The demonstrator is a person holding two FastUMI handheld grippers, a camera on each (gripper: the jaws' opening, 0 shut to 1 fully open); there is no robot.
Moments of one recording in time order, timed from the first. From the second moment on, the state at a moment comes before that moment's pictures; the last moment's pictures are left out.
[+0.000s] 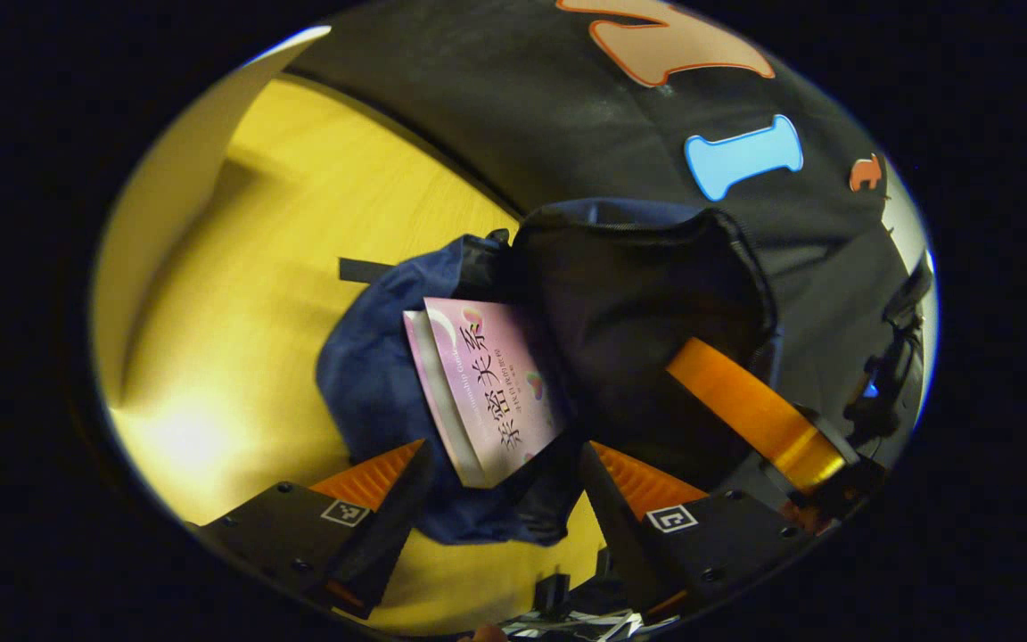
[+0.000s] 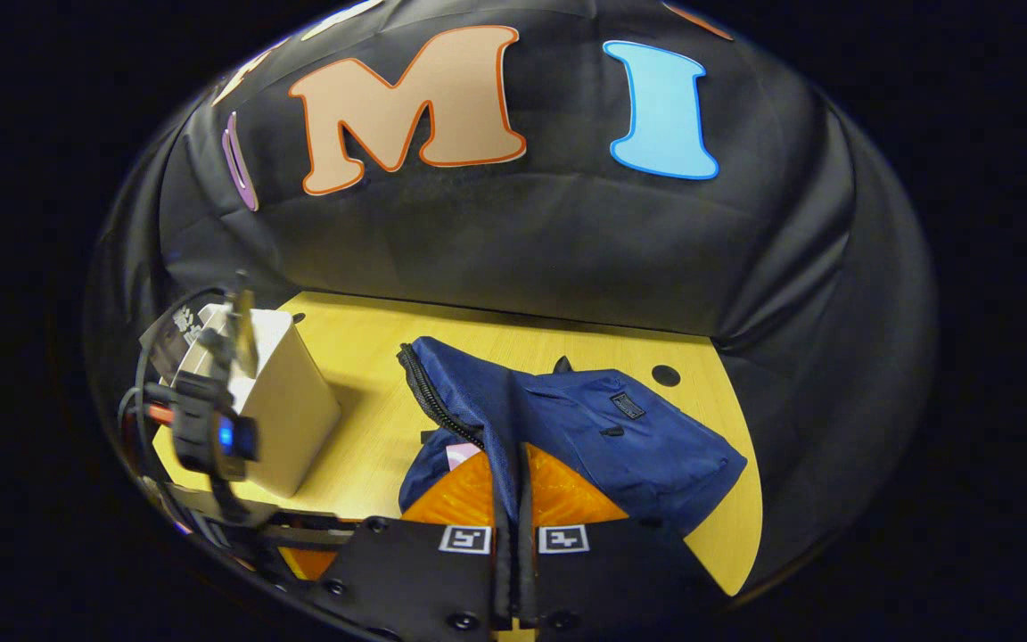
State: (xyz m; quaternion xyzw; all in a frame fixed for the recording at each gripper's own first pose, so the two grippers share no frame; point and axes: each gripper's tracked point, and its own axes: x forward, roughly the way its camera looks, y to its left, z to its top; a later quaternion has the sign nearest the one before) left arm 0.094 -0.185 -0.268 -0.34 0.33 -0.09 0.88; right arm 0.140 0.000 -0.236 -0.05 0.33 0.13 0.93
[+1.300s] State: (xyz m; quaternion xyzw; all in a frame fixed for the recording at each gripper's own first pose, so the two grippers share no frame) left arm -0.091 0.309 -0.039 -0.18 0.24 0.20 0.93; right arm 0.126 0.002 -0.242 -0.07 0.34 0.06 0.93
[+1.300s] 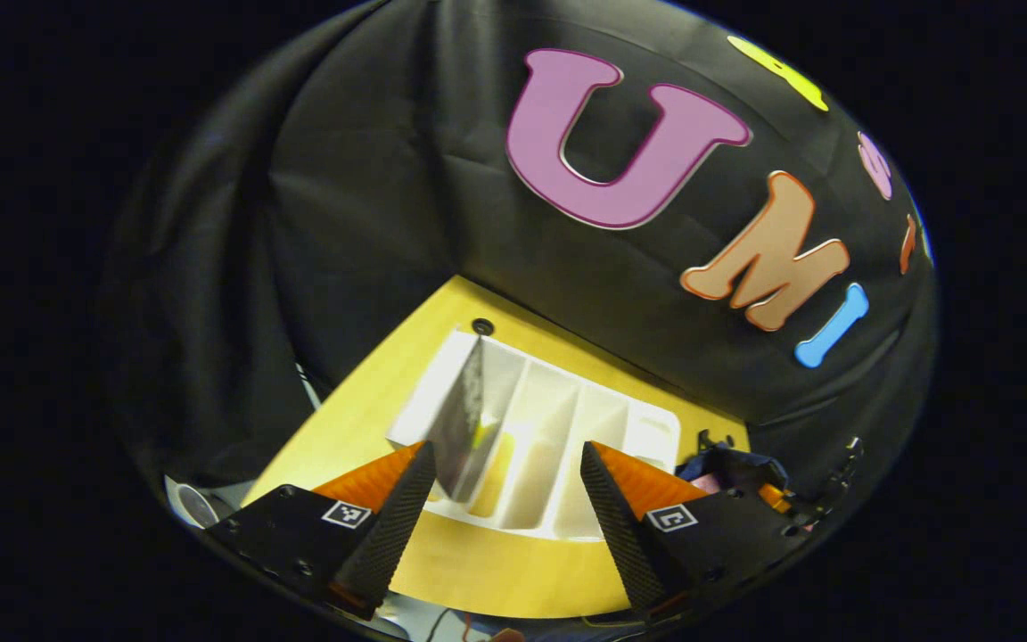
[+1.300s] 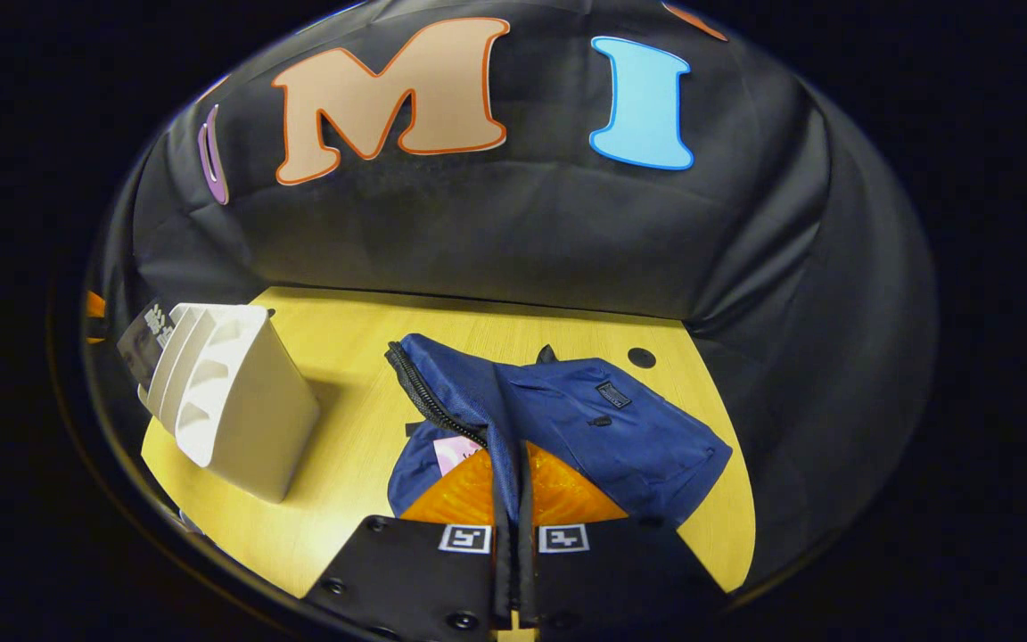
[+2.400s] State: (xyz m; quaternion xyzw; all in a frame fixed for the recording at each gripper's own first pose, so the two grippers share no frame) left arm -0.019 0.352 -0.164 -0.09 0.53 0.11 0.84; right arm 0.117 0.006 -0.255 -0.09 0.37 0.04 0.93
